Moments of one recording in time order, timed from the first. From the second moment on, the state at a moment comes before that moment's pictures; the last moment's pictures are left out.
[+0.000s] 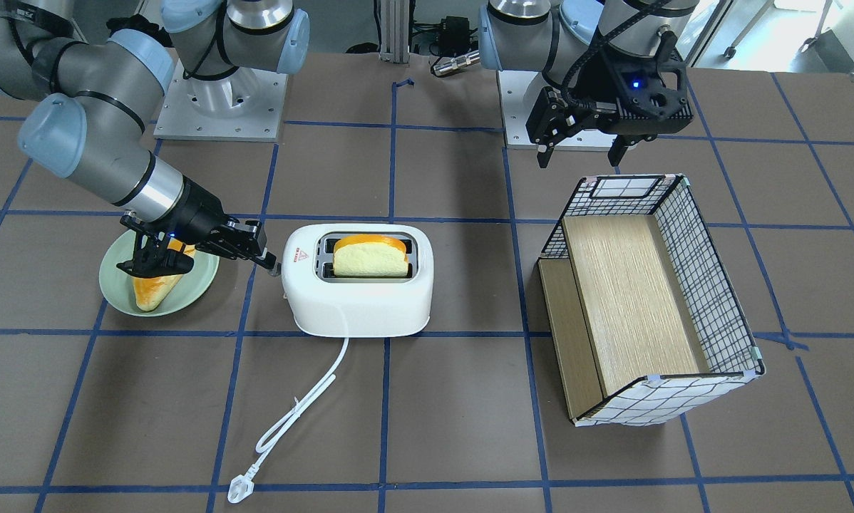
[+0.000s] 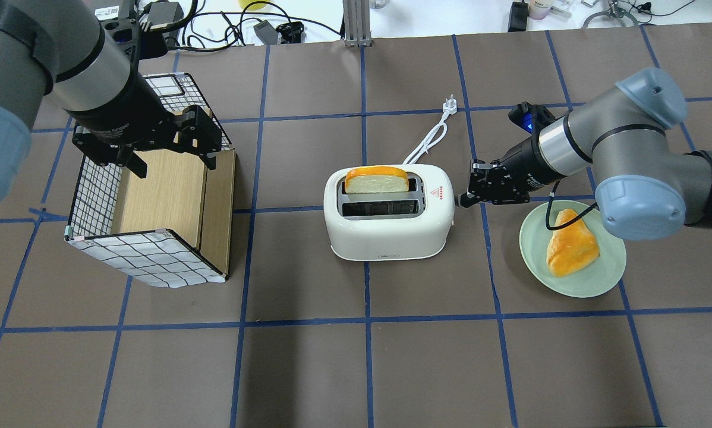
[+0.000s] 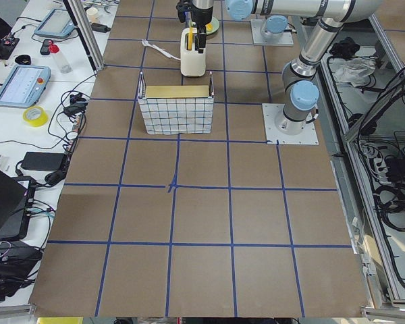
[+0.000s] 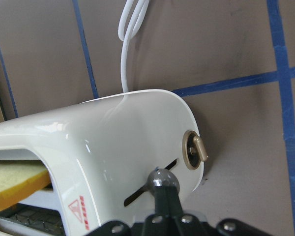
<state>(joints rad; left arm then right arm) -1.58 -1.46 -1.67 -1.53 1.56 -0.10 1.39 -1.47 2.06 -2.07 -1.01 -0.02</state>
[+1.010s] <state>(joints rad) -1.58 -1.46 -1.67 -1.53 1.56 -0.10 1.39 -1.44 2.06 -2.10 -1.01 -0.03</state>
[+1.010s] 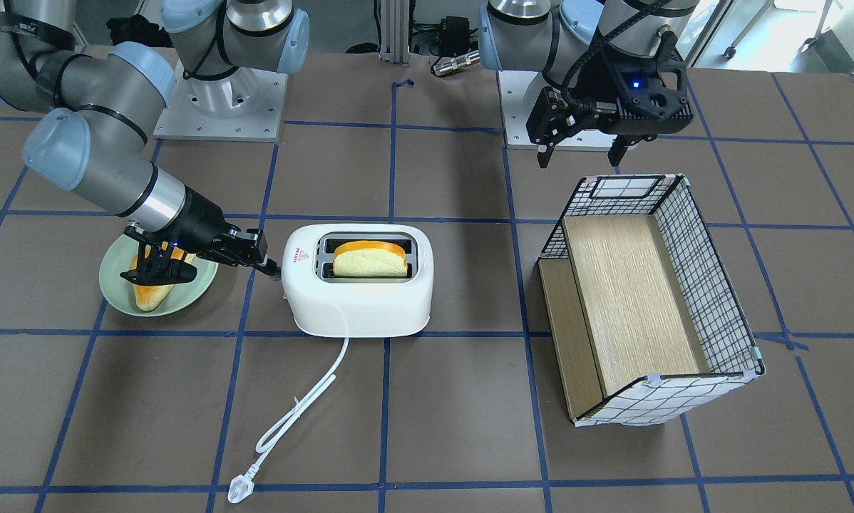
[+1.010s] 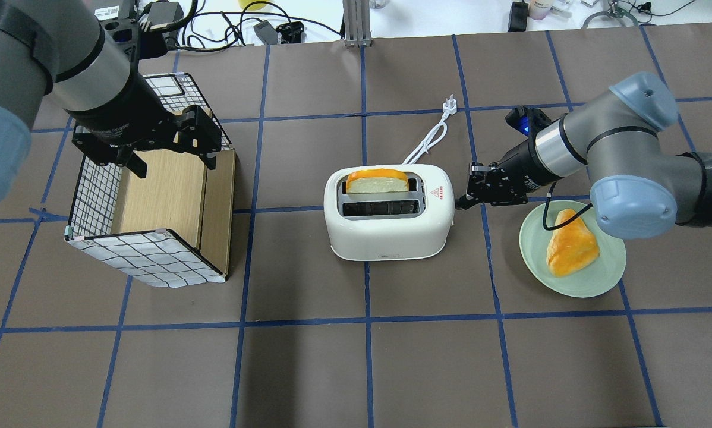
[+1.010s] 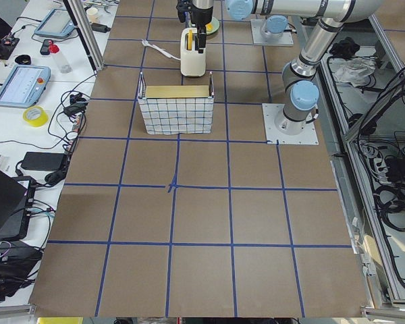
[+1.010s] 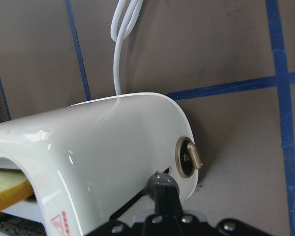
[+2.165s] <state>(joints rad) -1.58 -1.46 -1.67 -1.53 1.56 -0.10 1.39 -1.42 2.06 -2.12 -1.01 -0.03</state>
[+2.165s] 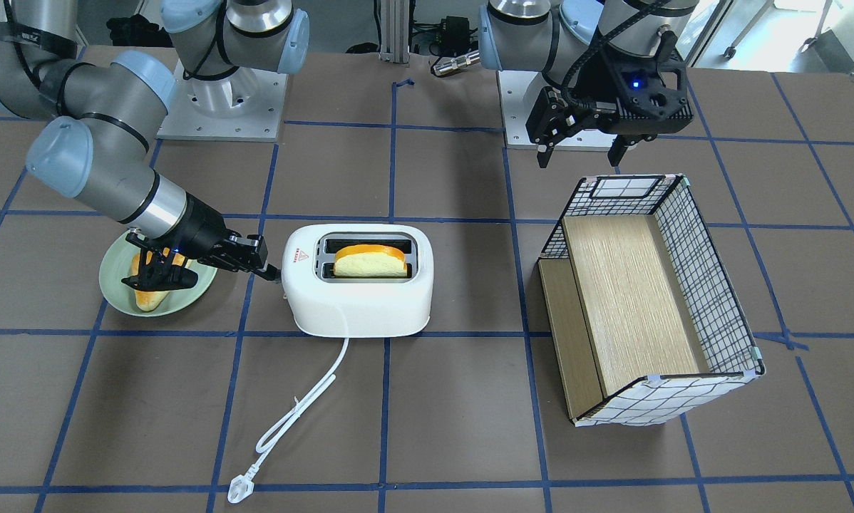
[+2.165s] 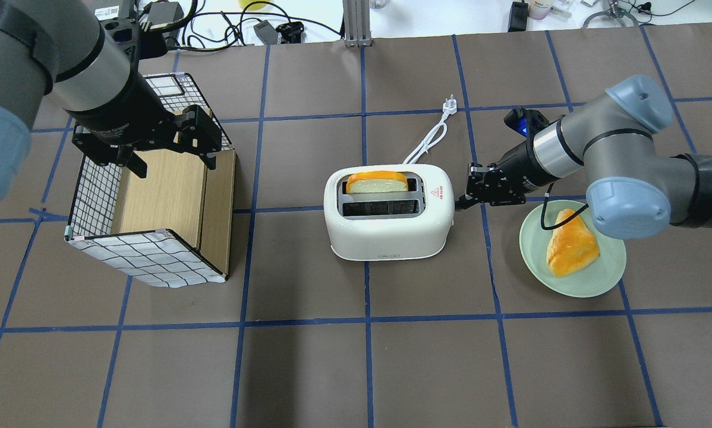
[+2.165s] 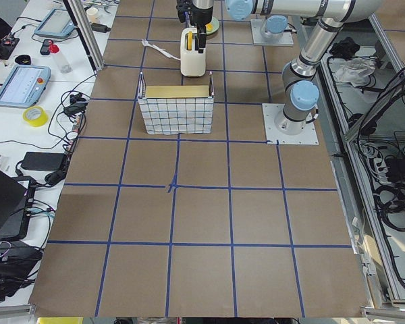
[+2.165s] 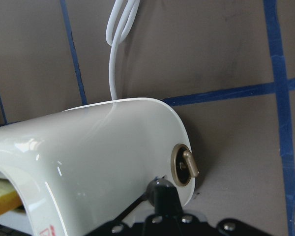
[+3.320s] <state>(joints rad) -1.58 -1.46 -1.67 -1.53 1.56 -0.10 1.39 -1.43 2.06 -2.15 -1.07 0.03</state>
